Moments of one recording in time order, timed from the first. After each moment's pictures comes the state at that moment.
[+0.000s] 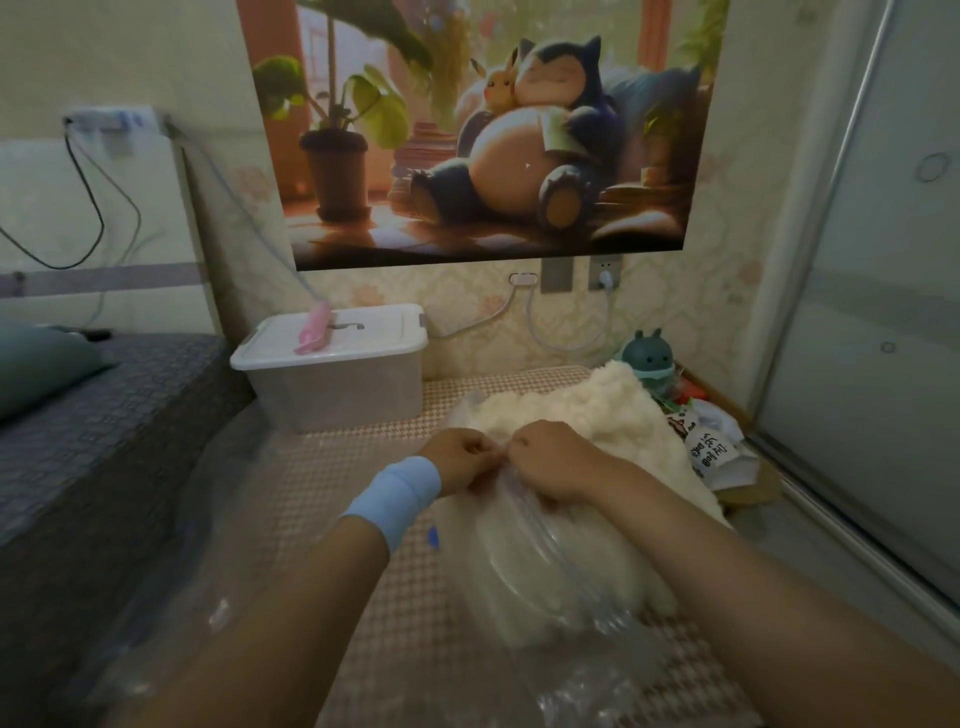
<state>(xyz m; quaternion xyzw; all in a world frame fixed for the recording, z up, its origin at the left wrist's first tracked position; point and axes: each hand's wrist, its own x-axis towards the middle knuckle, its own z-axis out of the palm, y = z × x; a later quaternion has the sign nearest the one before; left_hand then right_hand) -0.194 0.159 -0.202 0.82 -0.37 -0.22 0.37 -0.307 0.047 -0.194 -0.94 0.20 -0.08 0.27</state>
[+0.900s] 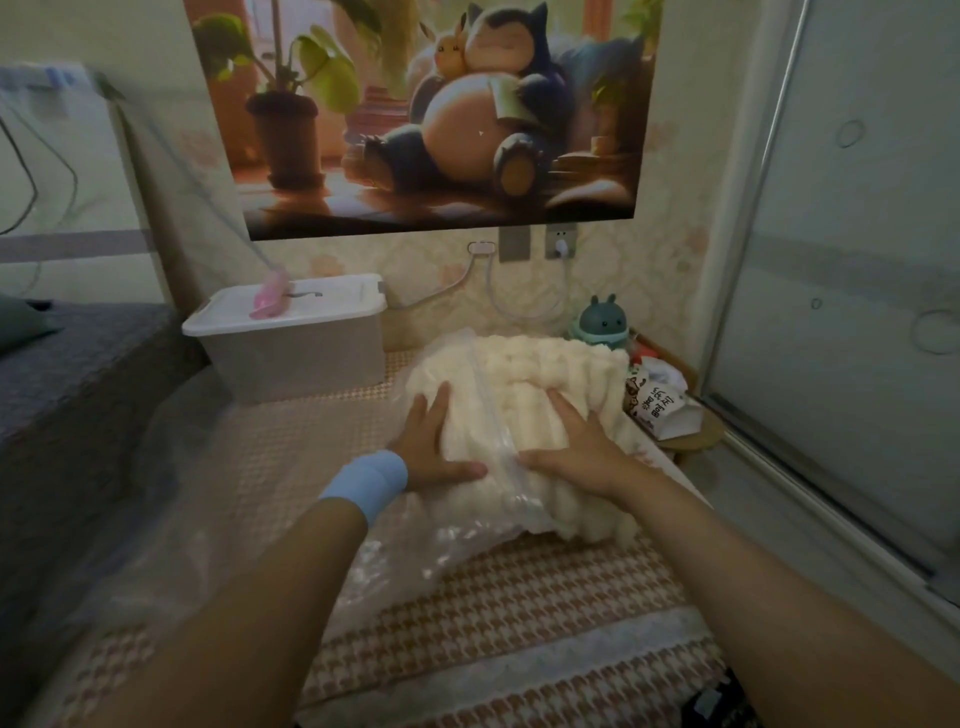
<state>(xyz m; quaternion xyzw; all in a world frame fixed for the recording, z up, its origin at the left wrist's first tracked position) -0.214 0.168 -0.267 0.85 -0.44 -0.17 0.22 -0.403 0.015 -0.271 -0.85 0.32 -0.12 0.39</state>
